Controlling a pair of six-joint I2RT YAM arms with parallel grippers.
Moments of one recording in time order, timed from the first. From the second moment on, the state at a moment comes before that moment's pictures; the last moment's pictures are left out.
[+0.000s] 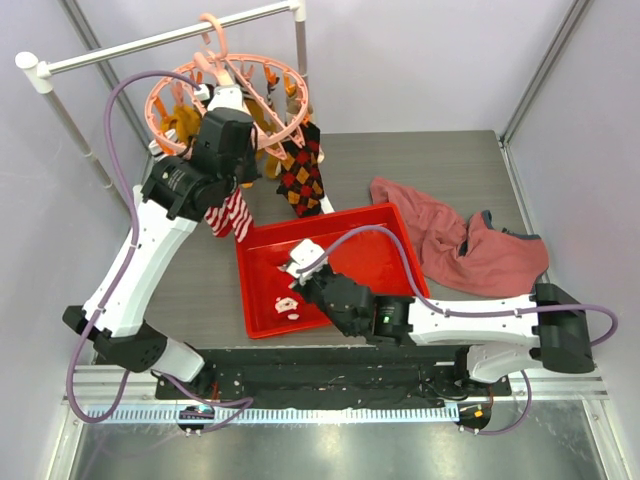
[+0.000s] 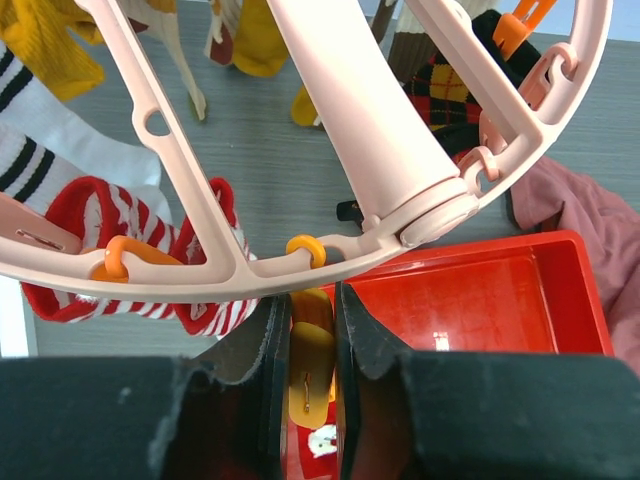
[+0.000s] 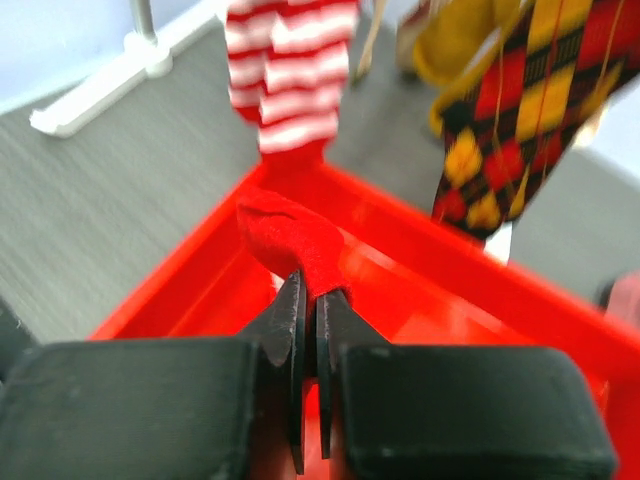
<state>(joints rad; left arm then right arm) -0.61 1.48 1.98 -1.06 -0.53 -0.42 1.37 1.36 0.93 0.33 0.68 -0.11</state>
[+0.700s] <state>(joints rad) -0.62 1.39 1.86 -0.95 -0.36 -0.42 1.37 1.27 0.82 0.18 0.86 0.19</state>
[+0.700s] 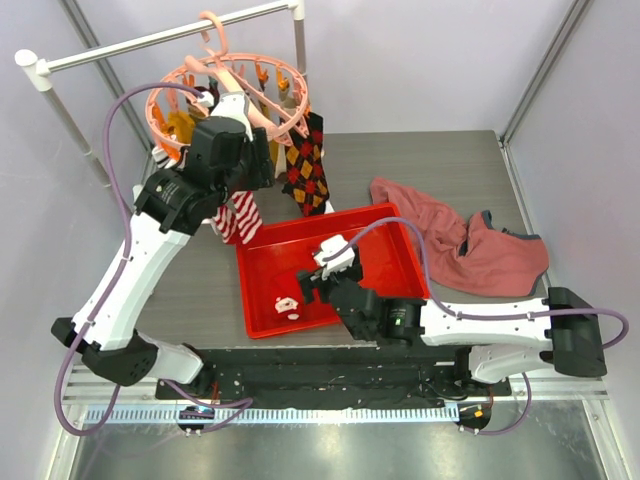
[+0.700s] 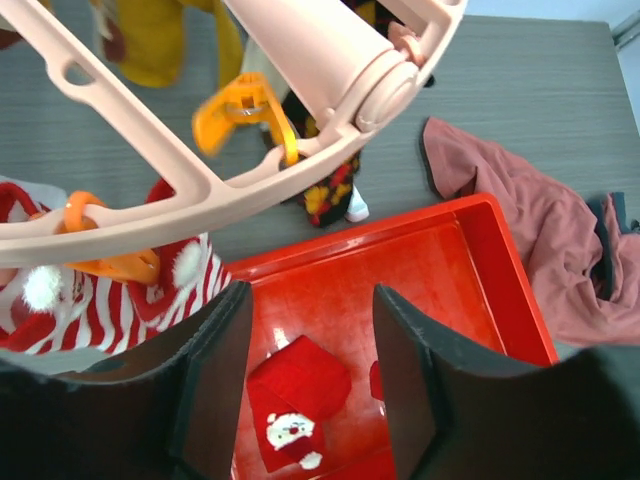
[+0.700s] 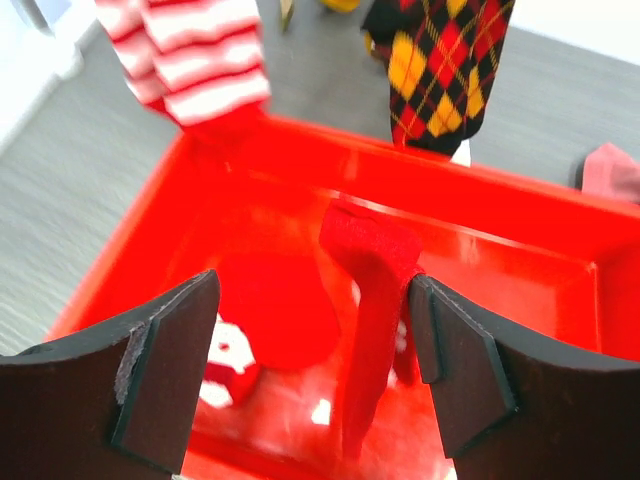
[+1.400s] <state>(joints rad) -0.62 1.10 1.55 -0.83 -0.41 -0.34 1.28 1.30 1.00 -0.33 0.76 0.50</state>
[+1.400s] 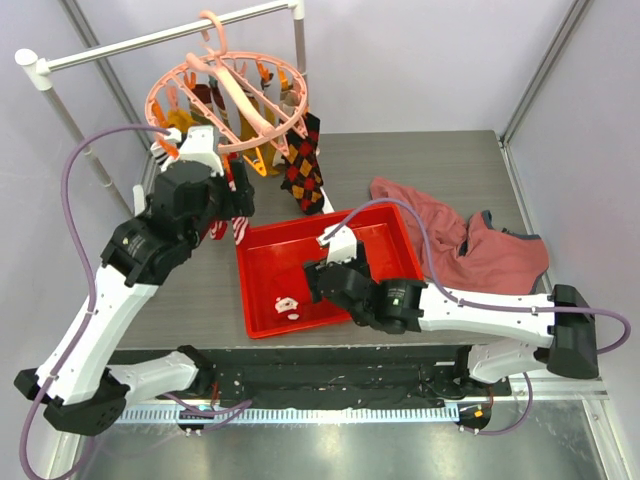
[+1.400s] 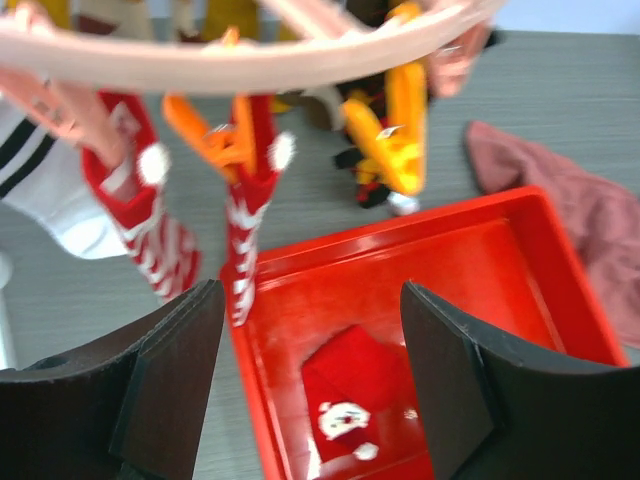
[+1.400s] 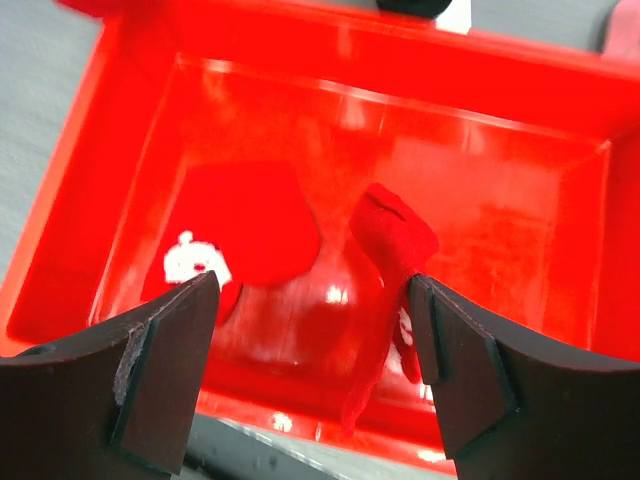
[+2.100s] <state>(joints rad) -0.59 1.14 1.29 -0.63 -0.58 -0.29 1.14 1.39 1.17 -0.53 0.39 0.55</state>
